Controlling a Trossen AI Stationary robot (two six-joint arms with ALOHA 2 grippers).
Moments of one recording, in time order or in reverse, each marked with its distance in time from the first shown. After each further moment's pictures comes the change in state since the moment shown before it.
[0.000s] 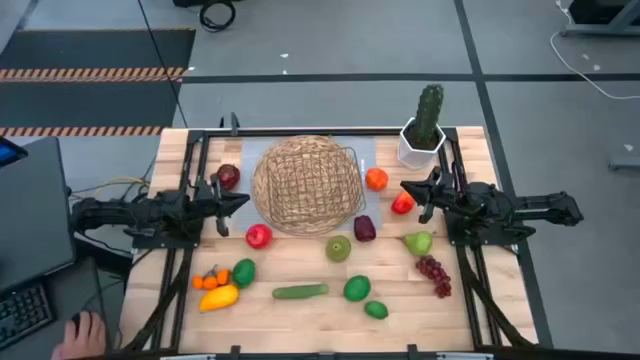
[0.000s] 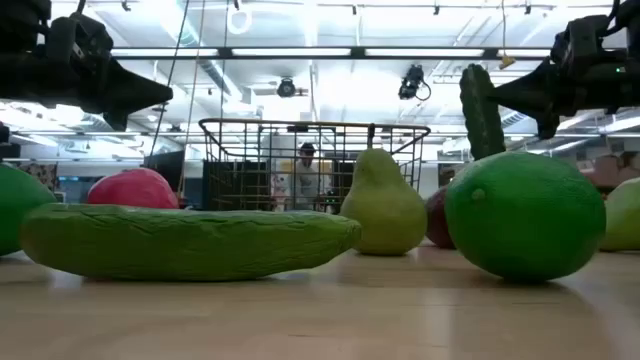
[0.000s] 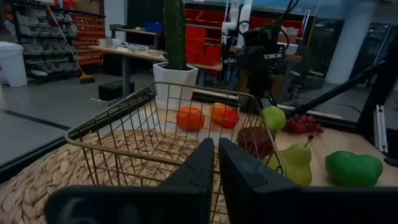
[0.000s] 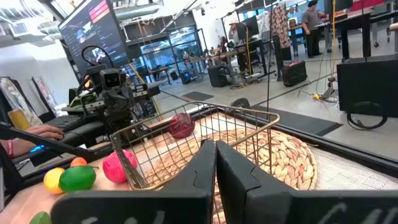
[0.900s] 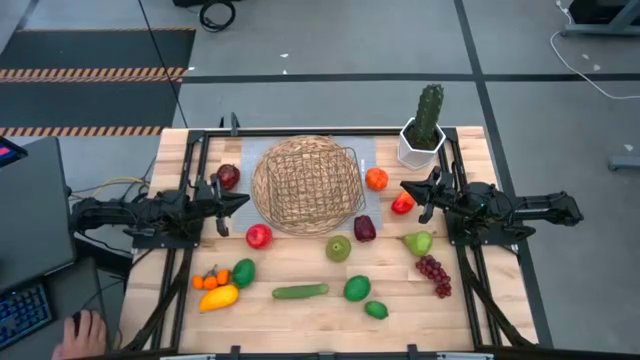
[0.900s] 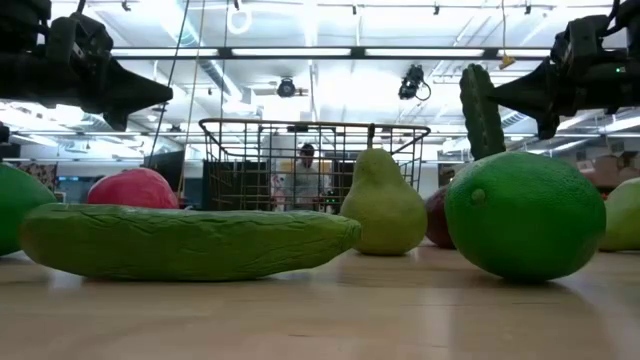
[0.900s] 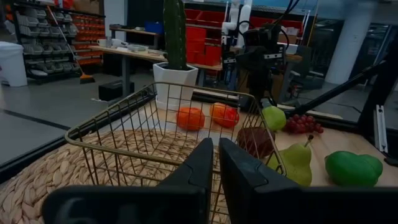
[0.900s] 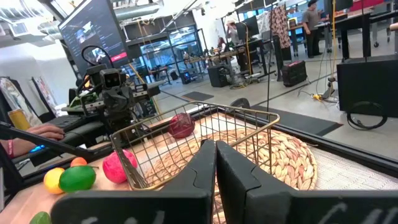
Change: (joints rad) left arm 0.000 0.000 0.000 0.000 0.000 0.000; right arm 0.000 0.000 0.000 0.000 0.000 0.000
